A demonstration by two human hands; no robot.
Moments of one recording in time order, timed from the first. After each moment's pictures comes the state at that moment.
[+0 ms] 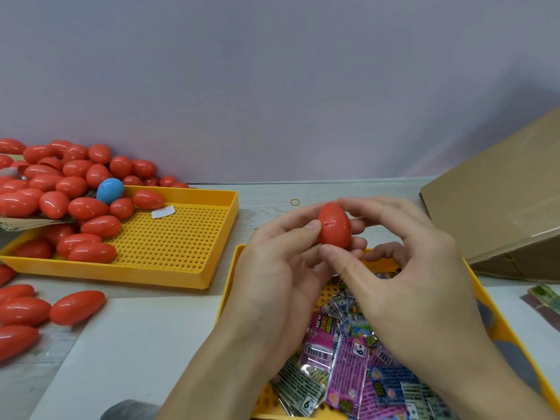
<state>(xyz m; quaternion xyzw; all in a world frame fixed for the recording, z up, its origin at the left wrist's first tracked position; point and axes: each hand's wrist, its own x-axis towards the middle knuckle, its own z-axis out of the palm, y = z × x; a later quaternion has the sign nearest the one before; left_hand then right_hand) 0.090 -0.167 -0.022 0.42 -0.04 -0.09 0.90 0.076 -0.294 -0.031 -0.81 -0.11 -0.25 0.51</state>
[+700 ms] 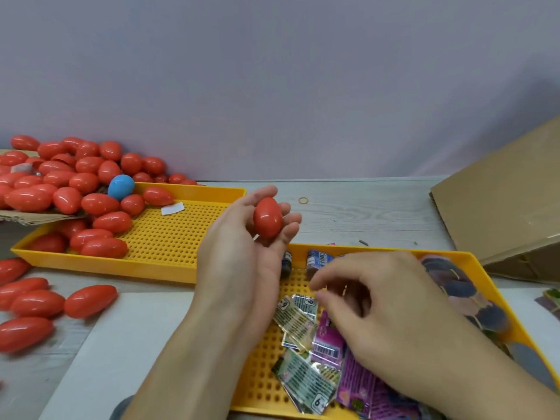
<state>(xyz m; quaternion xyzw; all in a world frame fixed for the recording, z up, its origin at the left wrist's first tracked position) 0.105 -0.147 -0.013 0.39 0.13 0.06 0.91 0.068 -0.291 -0.030 -0.92 -0.18 -0.07 0.35</state>
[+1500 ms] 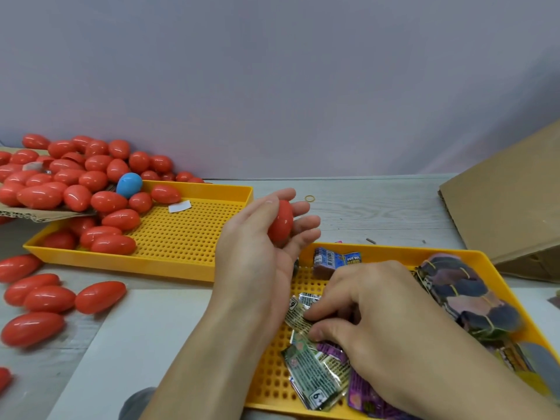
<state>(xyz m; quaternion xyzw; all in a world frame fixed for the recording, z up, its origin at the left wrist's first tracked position) 0.106 -0.150 -0.020 0.46 0.09 0.07 0.88 0.065 -0.278 -0.031 -0.92 -0.18 0.02 0.35</state>
